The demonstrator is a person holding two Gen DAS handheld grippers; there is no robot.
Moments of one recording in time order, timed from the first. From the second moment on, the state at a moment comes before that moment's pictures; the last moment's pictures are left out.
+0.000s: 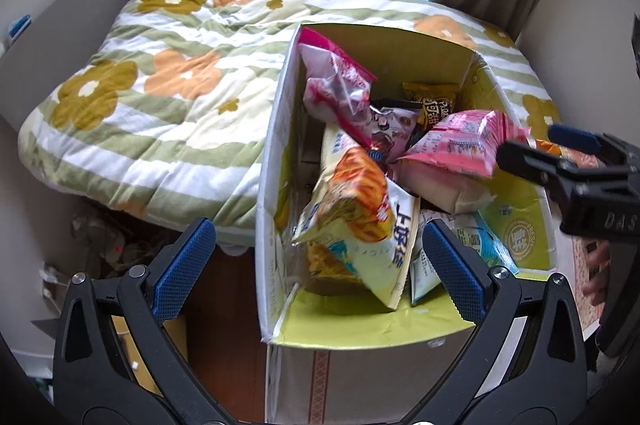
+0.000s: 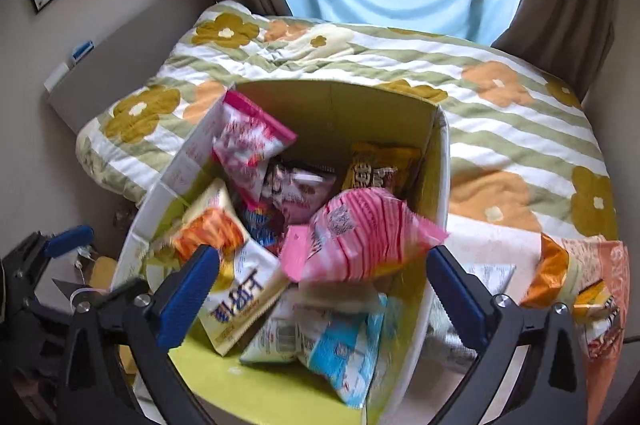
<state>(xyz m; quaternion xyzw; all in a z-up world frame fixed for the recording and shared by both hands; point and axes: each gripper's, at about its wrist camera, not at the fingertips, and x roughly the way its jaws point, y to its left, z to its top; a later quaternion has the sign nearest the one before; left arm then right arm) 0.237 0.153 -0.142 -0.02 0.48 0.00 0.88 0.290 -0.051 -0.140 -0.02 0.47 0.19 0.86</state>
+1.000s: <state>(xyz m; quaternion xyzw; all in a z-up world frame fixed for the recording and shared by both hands) 0.248 0.054 -0.101 0.01 0.44 -0.13 0.89 0.221 -0.170 -0.083 0.01 0.39 0.04 0.92</state>
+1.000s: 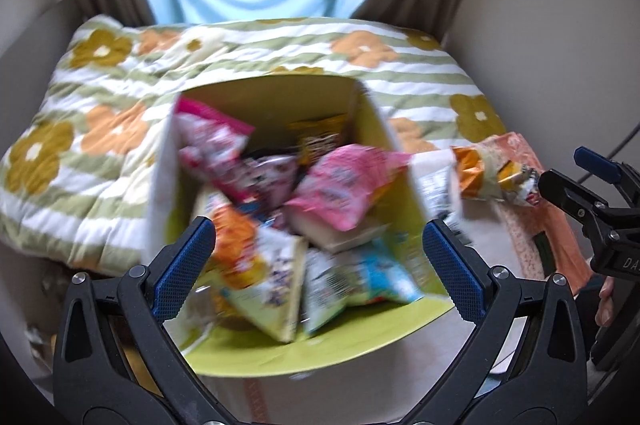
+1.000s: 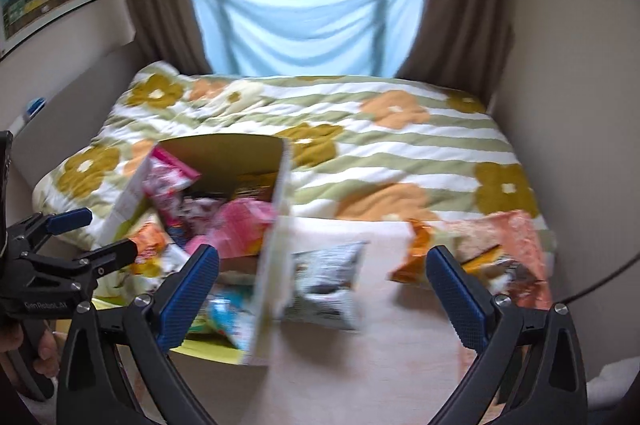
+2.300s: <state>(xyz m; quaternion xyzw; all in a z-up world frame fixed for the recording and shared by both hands) 0.378 -0.294 -0.271 0.12 0.58 -0.16 0.79 0.326 -0.406 -0.263 -0.09 0.58 0.13 0.80</state>
